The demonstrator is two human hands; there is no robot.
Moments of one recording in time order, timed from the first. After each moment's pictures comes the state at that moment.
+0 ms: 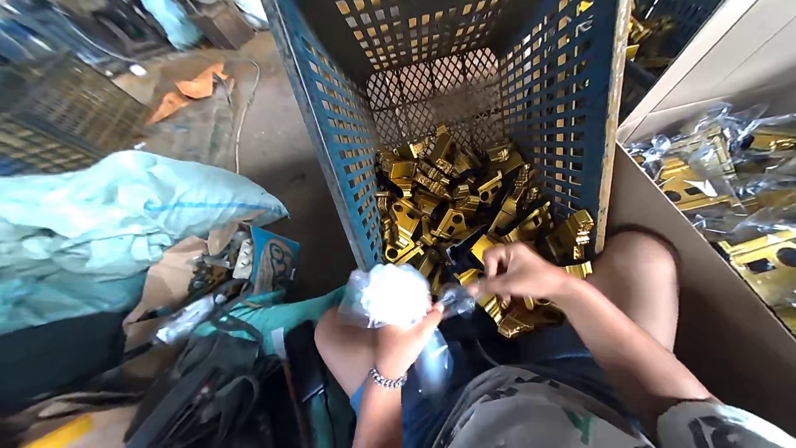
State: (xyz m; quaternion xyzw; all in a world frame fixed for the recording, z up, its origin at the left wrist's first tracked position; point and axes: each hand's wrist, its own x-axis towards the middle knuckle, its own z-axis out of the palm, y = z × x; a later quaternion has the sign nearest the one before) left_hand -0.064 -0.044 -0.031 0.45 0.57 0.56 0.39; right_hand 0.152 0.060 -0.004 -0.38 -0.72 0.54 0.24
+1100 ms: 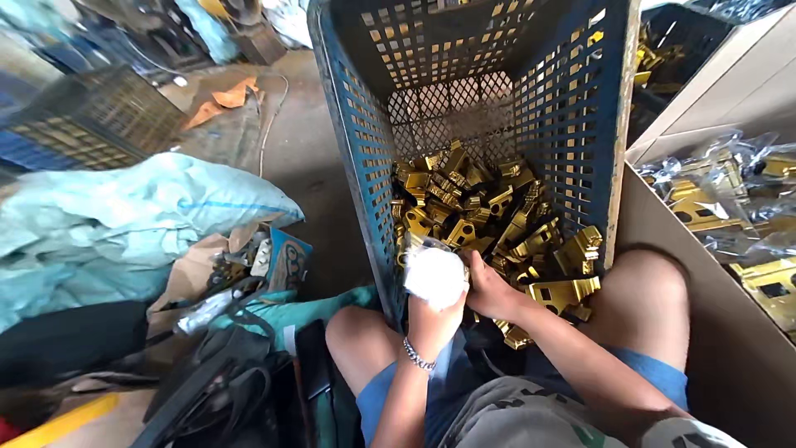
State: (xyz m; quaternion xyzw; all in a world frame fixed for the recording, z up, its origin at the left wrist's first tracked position) left_hand -0.039 -0.017 -0.029 0.51 0.61 0.55 0.26; right_hand 0.095 0.054 -0.029 -0.45 -0.76 0.45 0.13
